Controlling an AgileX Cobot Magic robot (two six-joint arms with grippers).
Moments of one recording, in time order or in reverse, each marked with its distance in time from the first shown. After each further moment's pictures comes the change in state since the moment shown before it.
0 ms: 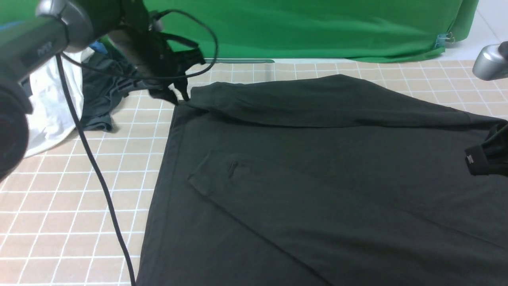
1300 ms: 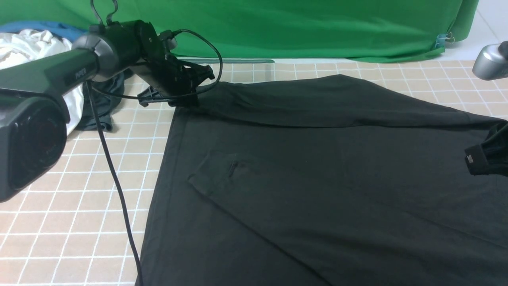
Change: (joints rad) right arm 0.000 0.000 0.000 0.000 -0.002 0.002; left arm -0.001 0.110 -0.008 -0.071 -0.247 0.142
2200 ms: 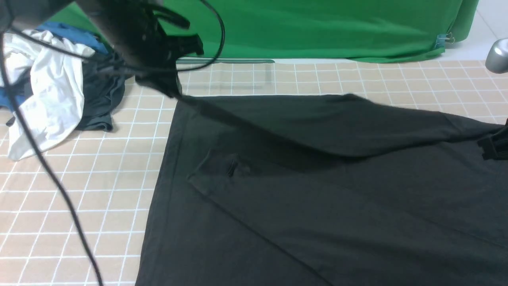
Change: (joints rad) right arm 0.000 0.000 0.001 -0.185 -0.052 0.084; left arm -0.073 -0.449 0.226 0.092 0.412 -0.023
